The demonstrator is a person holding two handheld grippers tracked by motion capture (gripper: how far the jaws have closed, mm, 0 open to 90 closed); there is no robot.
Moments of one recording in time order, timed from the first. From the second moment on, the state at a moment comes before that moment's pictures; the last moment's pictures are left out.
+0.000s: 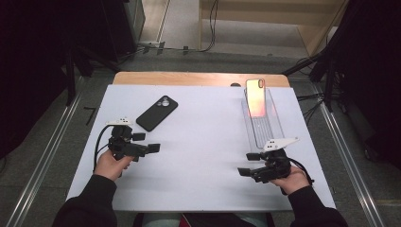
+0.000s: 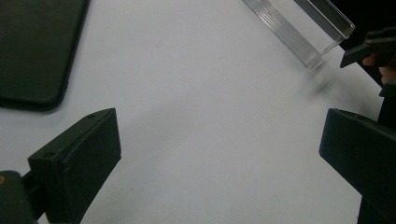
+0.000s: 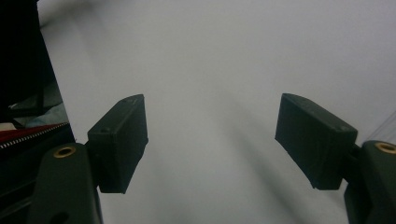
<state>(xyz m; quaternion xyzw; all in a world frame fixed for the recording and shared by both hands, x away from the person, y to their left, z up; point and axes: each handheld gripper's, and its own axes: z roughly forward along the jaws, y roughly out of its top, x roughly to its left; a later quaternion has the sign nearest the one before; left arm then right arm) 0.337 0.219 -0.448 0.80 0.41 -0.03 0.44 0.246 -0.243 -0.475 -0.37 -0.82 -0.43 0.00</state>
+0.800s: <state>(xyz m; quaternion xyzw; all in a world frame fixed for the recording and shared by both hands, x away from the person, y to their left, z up) 0.401 0.211 -0.440 0.82 0.37 0.02 0.44 0.248 -0.244 -0.478 -0.37 -0.82 -0.43 0.01</state>
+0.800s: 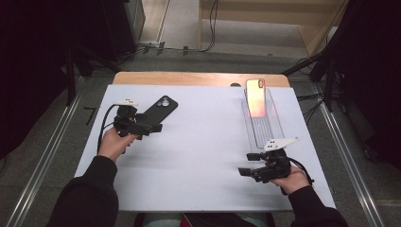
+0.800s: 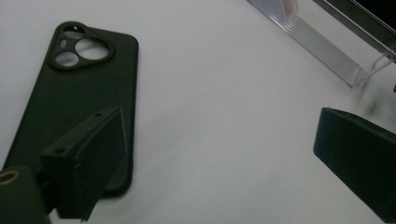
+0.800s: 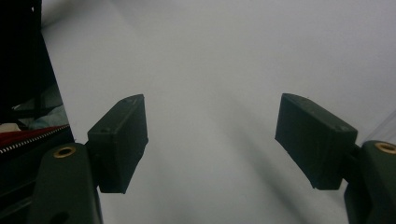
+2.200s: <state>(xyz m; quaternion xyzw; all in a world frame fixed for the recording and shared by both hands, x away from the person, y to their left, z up) 0.482 0.202 -0.456 0.81 0.39 0.08 0.42 0.249 -0.246 -0.476 -0.37 -0.81 -0.45 0.01</state>
